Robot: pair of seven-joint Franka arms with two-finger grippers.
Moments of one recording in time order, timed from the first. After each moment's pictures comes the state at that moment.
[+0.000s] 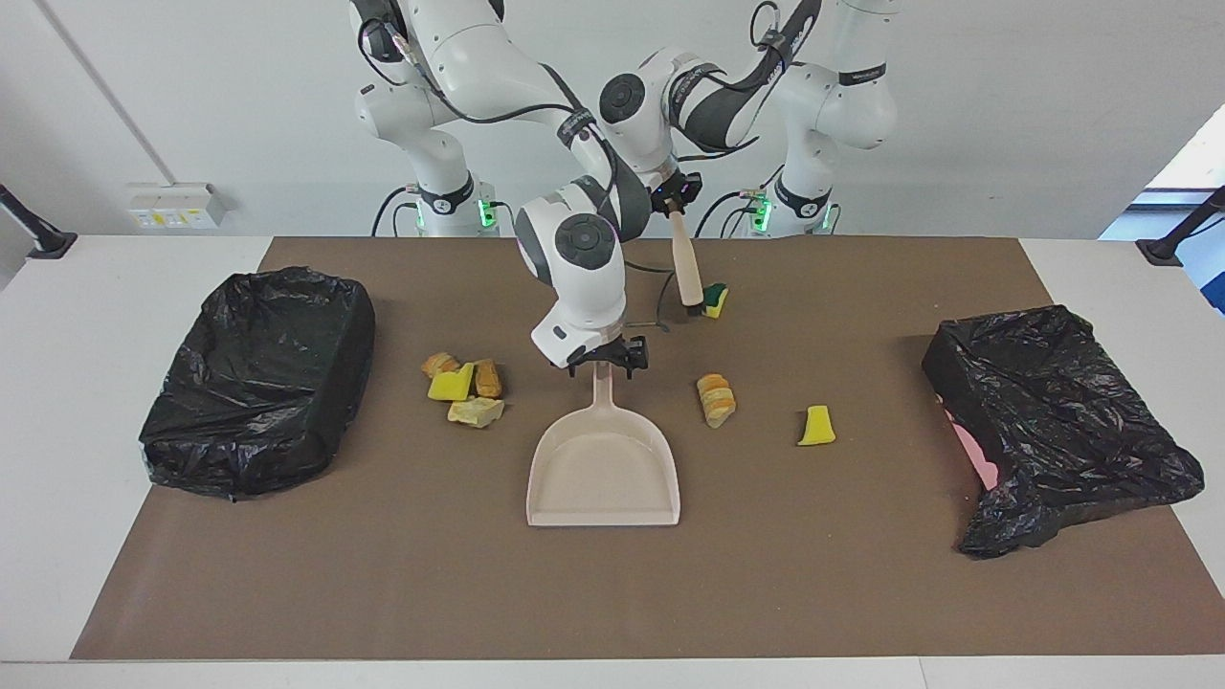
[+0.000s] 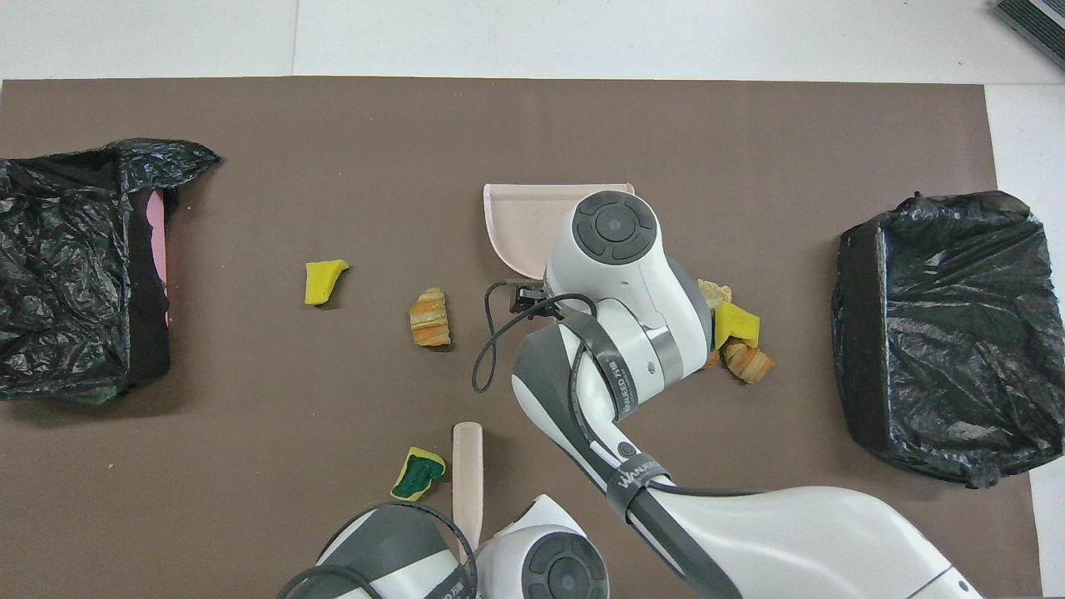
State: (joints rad) left arm -0.81 -0.11 -0.20 -2.22 -0.10 1.64 -1.09; right arm 0.51 0.40 0.02 -1.73 0.09 2.05 0.56
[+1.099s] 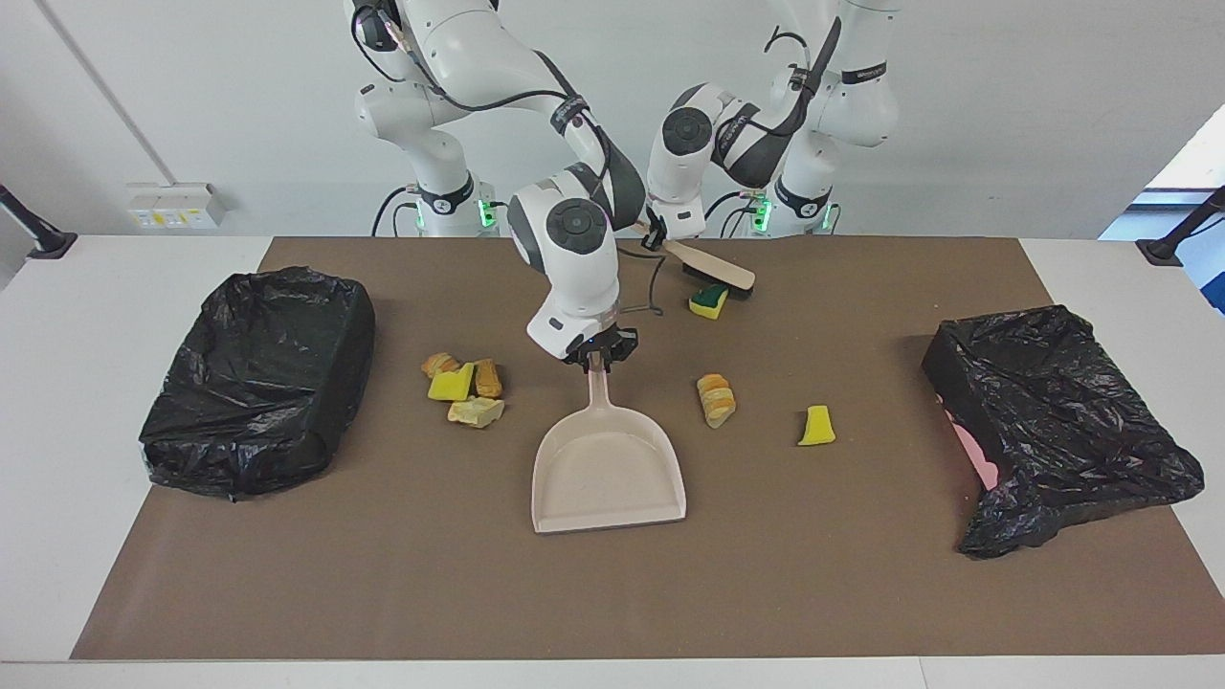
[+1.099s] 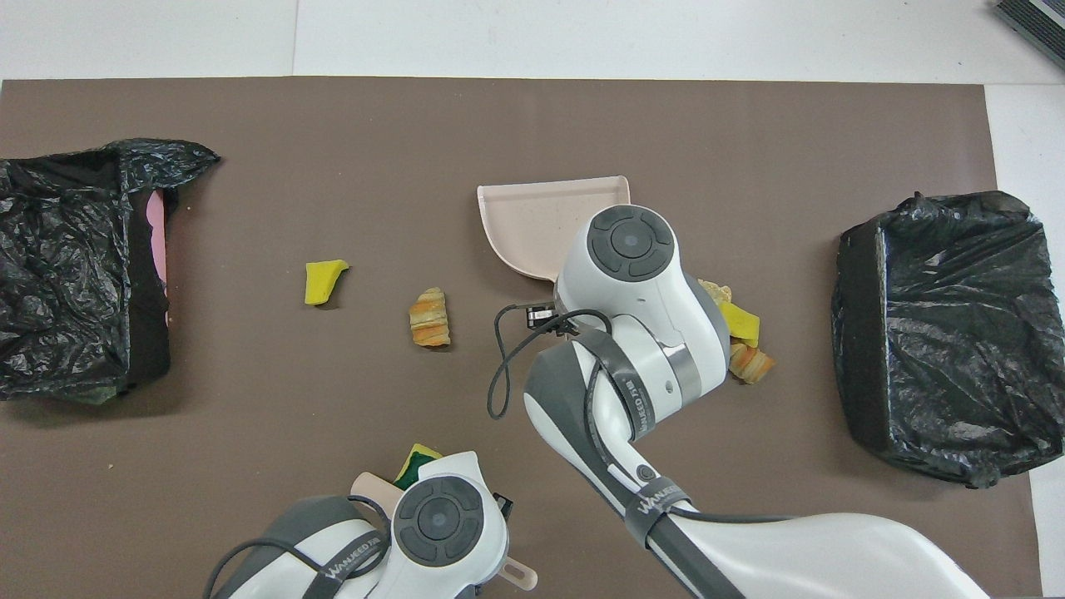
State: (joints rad) left arm -0.67 -0.13 -0.20 -2.41 -0.34 2.09 -1.71; right arm 0.48 0.35 0.02 -1.74 0.09 2.05 0.33
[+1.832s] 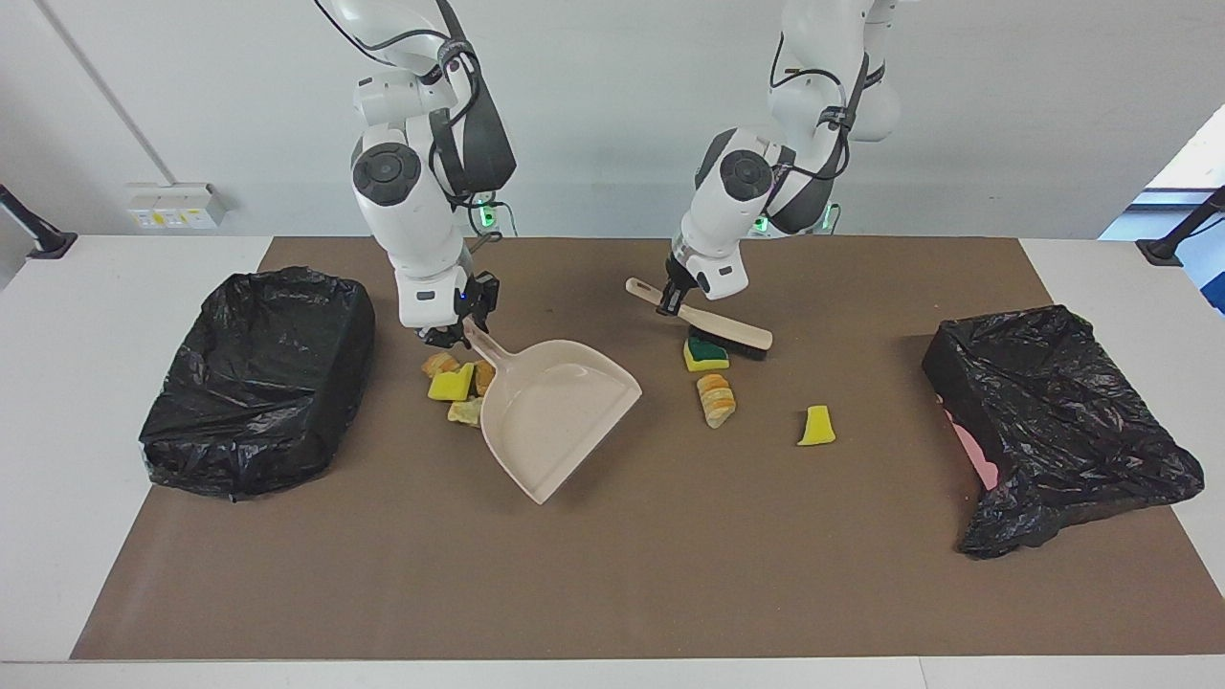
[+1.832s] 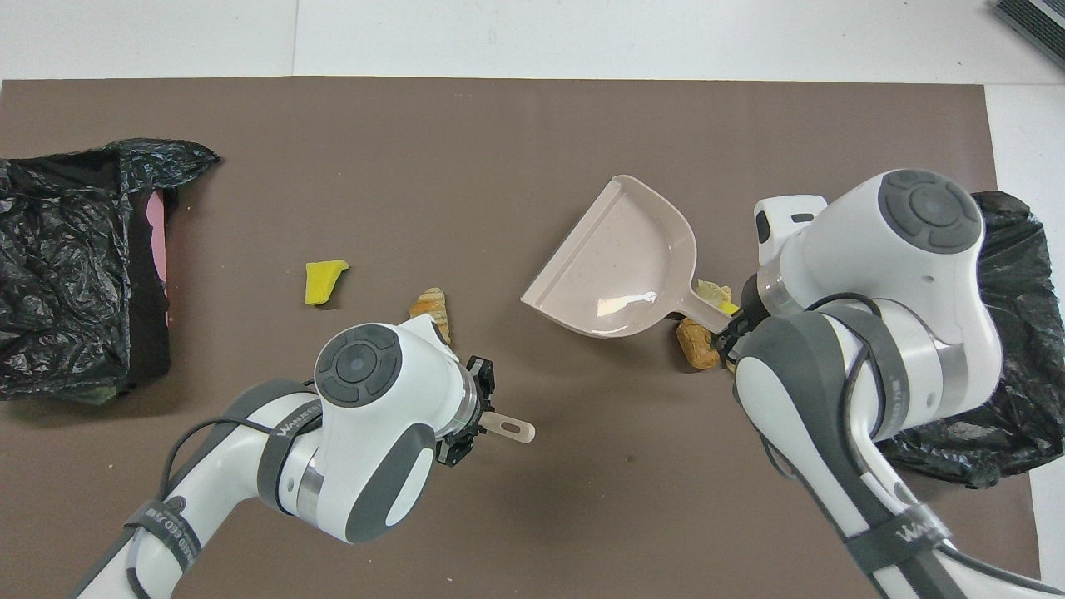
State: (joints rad) left arm -0.46 0.06 -0.20 -2.16 -0.32 2.19 -1.62; right arm 0.22 0.07 0.01 -1.95 0.07 1.89 -0.73
